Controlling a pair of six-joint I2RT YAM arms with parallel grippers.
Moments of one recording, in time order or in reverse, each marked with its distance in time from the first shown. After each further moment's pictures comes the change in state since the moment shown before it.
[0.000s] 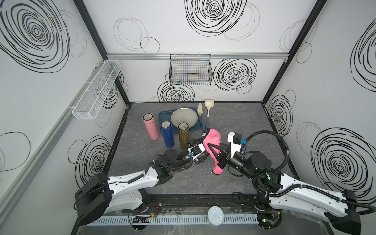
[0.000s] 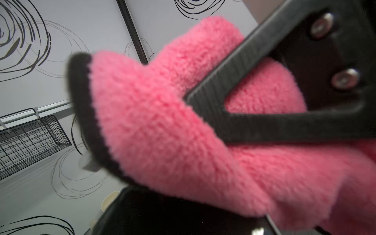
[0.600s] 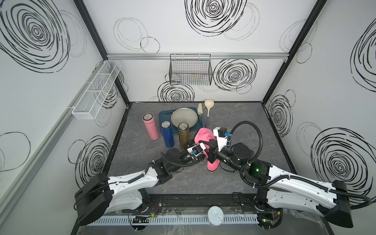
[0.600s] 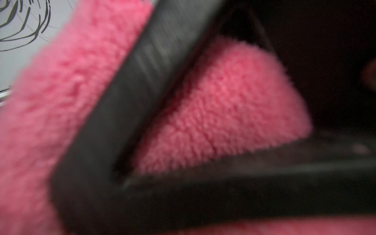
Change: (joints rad) left arm 0.013 -0.001 -0.011 -0.127 -0.111 0.023; right arm -0.020 0.212 0.127 -0.116 0.026 0.076
